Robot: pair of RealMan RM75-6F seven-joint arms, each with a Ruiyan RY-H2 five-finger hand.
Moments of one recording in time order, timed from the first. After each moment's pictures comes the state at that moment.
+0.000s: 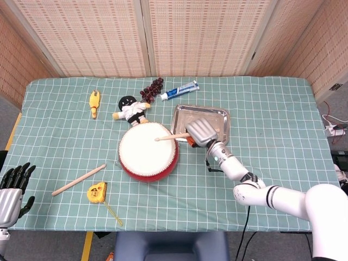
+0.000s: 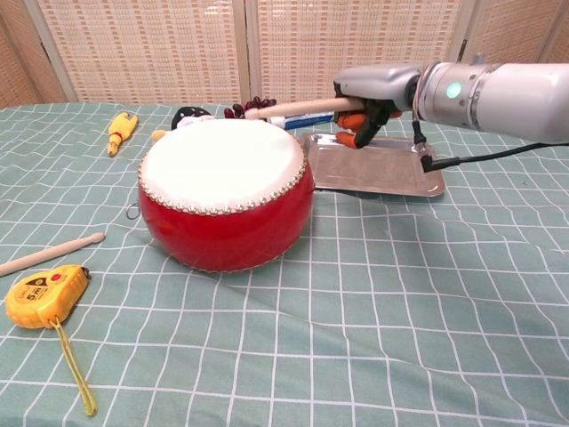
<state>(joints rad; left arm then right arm) -0.07 -1.17 -0.02 -1.47 1.52 1.50 0.00 1.07 -1.53 0.15 -1.26 -0.96 0.74 -0.31</state>
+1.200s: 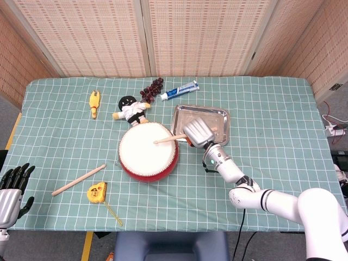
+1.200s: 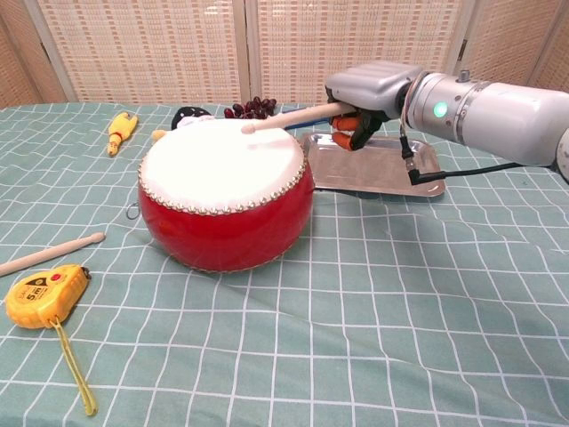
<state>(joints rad) -0.07 -1.17 -0.02 -1.46 1.52 1.50 -0.01 1.02 -1.61 0.21 -1.20 -1.05 0.82 -0.37</state>
